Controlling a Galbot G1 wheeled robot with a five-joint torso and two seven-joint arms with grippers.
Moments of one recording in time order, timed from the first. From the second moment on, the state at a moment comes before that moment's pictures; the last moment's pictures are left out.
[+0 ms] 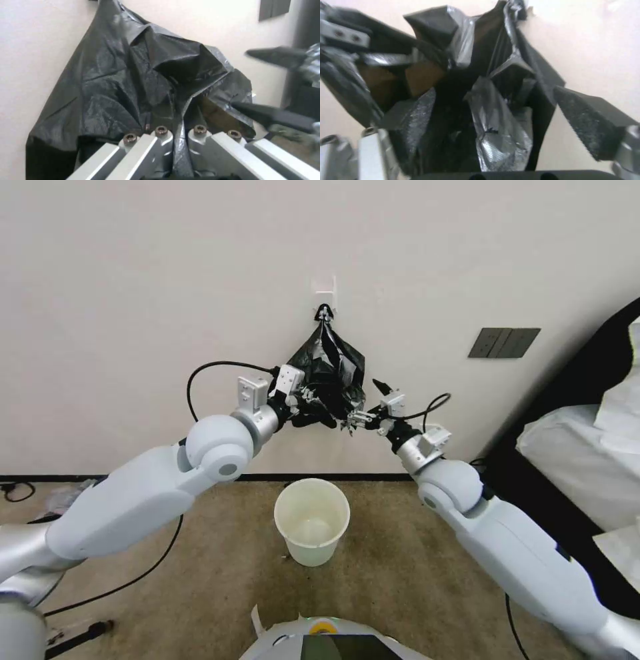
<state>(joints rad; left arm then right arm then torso) 0.16 -0.70 0.34 -2.18 -1.24 0.48 -0.53 -0.73 0.82 0.05 2.11 0.55 -0.19 0.15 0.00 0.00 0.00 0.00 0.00</state>
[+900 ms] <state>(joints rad) 0.23 -0.69 0.28 -2.19 -1.24 0.48 -0.53 -0.69 0.87 -0.01 2.02 0.46 -0.20 0.21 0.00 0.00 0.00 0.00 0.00</state>
